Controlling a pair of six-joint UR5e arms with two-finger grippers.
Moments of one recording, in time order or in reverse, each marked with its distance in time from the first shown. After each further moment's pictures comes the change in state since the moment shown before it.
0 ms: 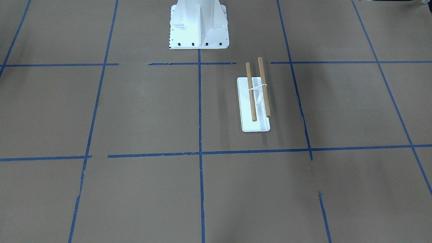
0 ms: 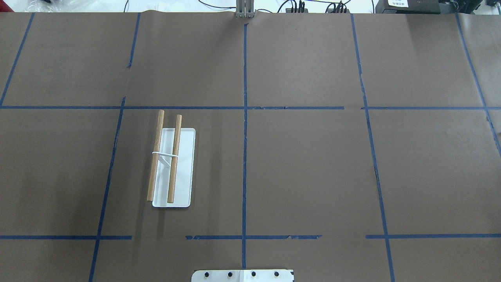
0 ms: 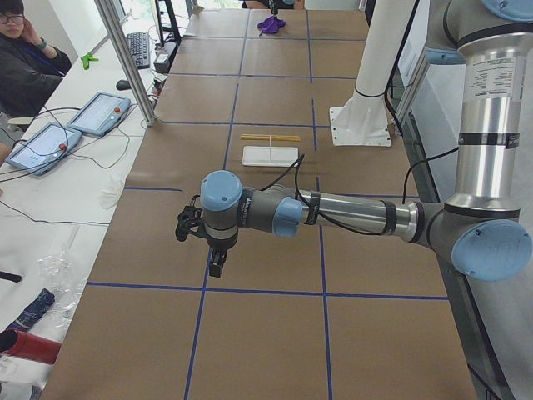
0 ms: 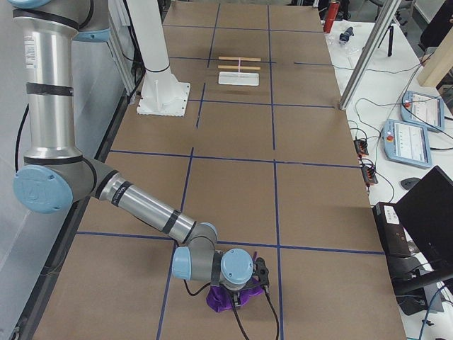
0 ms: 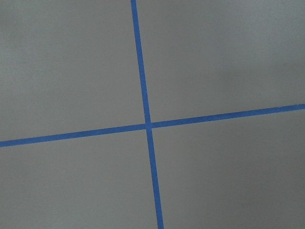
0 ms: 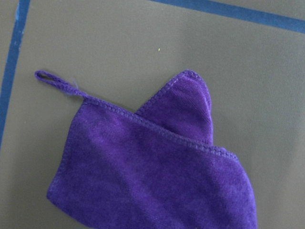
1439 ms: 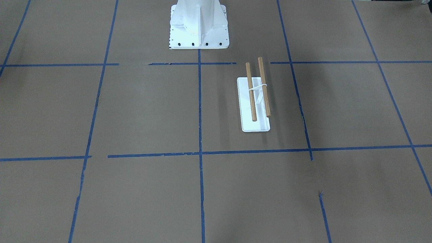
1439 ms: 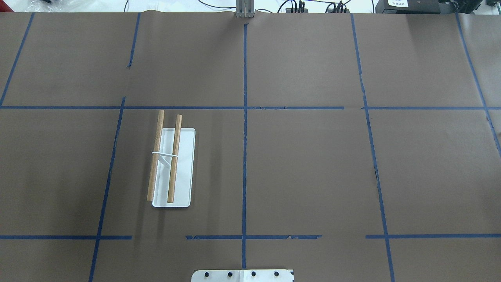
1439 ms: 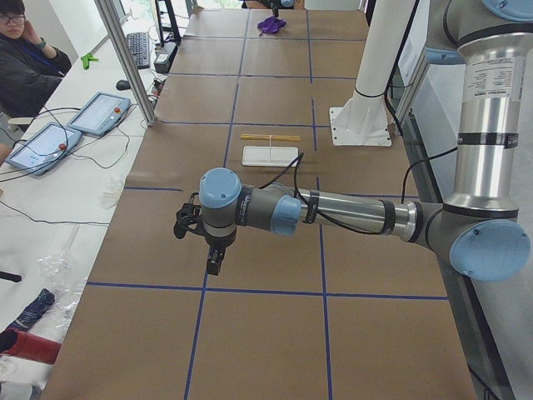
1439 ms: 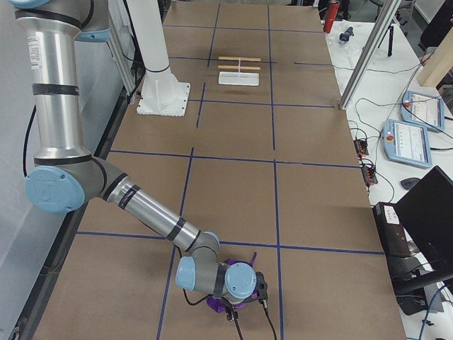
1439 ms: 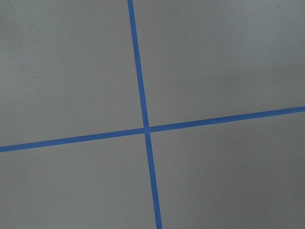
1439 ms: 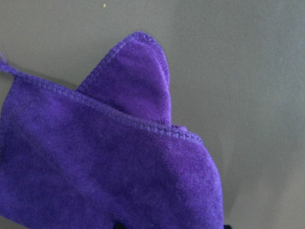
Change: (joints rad) left arm -0.001 -0.008 -0.002 -0.001 0.001 0.002; right arm -0.003 0.050 -0.136 0.001 -0.039 -0.035
